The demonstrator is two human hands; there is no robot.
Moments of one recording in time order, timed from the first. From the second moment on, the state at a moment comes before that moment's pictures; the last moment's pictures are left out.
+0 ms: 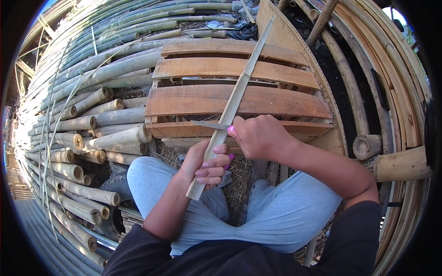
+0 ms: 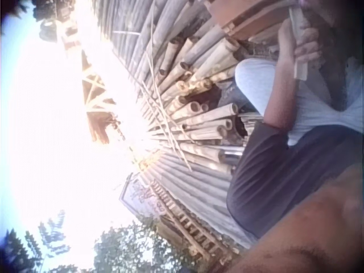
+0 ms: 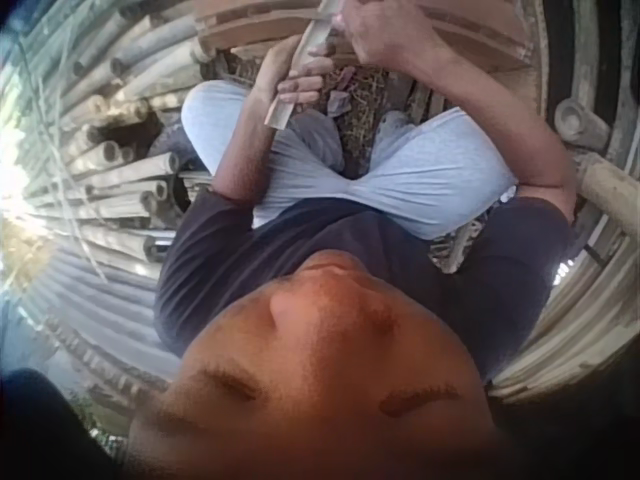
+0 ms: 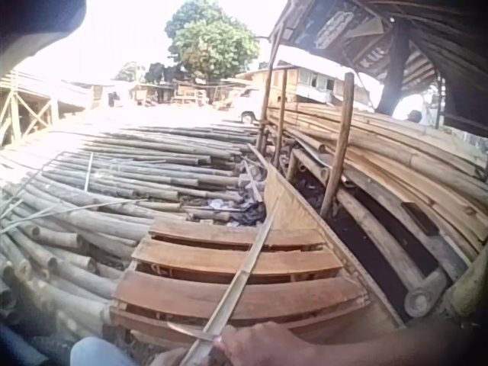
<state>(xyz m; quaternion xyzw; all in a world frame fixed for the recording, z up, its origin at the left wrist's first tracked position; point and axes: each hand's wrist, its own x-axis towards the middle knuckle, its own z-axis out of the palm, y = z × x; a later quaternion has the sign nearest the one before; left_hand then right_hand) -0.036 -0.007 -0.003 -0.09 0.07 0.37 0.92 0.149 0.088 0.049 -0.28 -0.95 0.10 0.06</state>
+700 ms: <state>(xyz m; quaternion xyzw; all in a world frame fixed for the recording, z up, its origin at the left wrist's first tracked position) -0.032 -0.004 0.000 -0.10 0.12 0.37 0.92 0.159 0.108 0.037 -0.27 -0.96 0.07 0.08</state>
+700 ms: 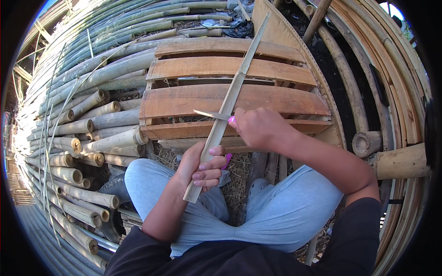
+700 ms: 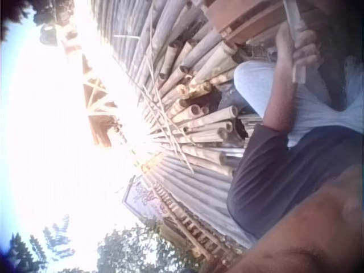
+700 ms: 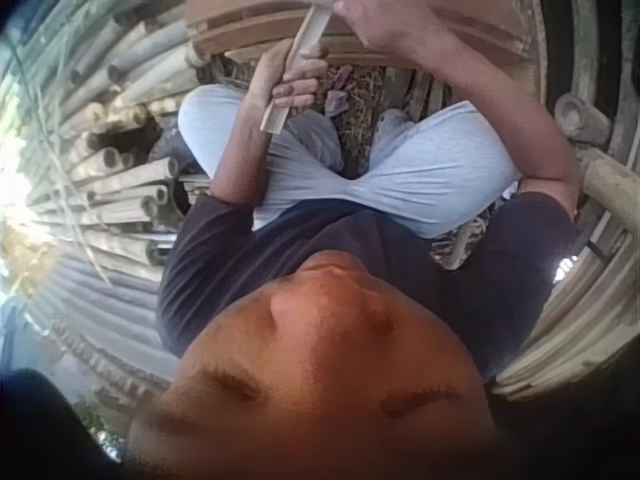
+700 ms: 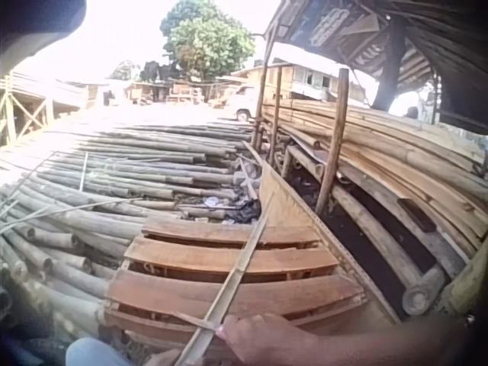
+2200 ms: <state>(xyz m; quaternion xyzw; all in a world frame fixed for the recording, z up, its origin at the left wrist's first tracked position) -0.036 -0.005 -0.003 -0.12 0.06 0.36 0.92 0.149 0.094 0.039 -0.29 -0.94 0.15 0.08</state>
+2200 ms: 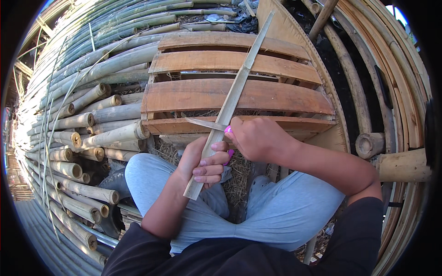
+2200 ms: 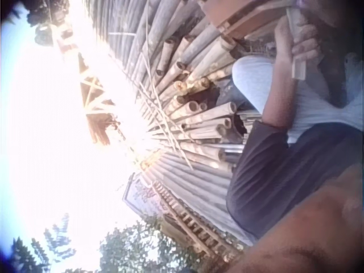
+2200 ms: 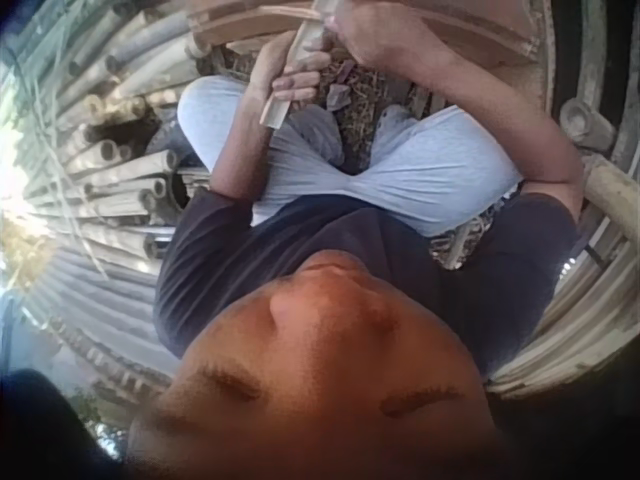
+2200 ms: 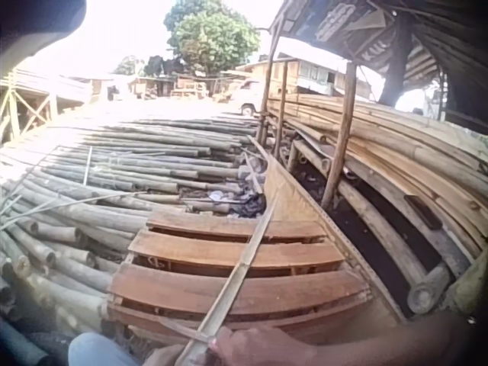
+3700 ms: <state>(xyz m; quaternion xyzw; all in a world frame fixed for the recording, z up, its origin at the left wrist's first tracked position) -0.034 -0.008 -0.001 -0.13 0.08 0.37 0.92 0.152 0.087 0.043 -0.30 -0.94 0.13 0.06</state>
